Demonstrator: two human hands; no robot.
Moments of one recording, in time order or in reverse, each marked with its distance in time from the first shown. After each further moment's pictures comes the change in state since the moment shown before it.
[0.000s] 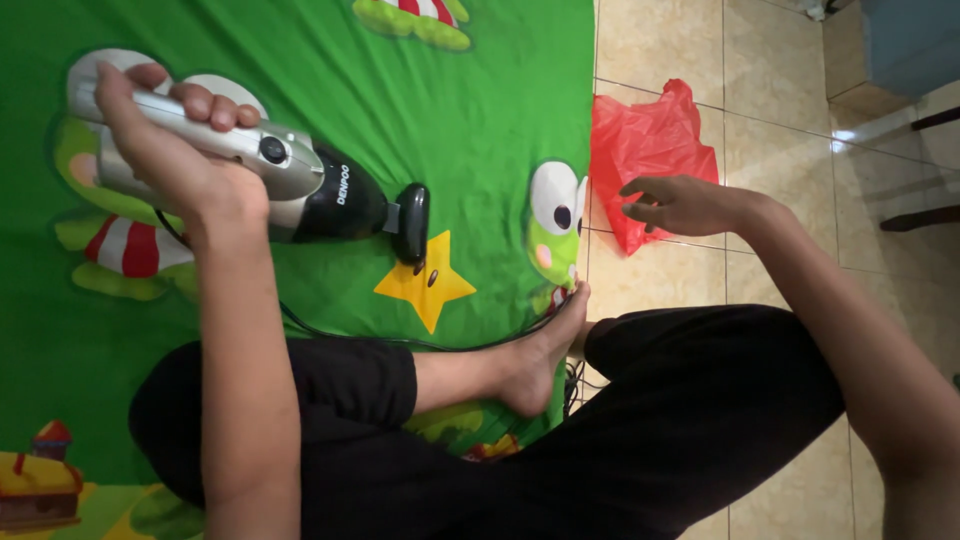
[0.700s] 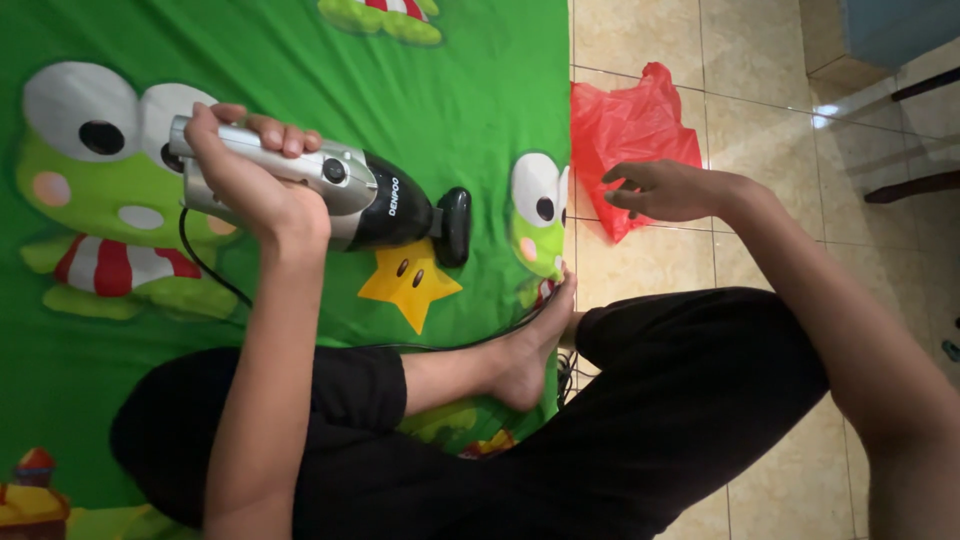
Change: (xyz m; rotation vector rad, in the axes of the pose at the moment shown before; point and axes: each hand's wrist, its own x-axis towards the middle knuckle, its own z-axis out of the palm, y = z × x) left_hand -0.042 -0.052 0.039 -0.134 0.036 -0.141; right_hand -0.010 -0.009 -0.004 -0.025 0.014 0.038
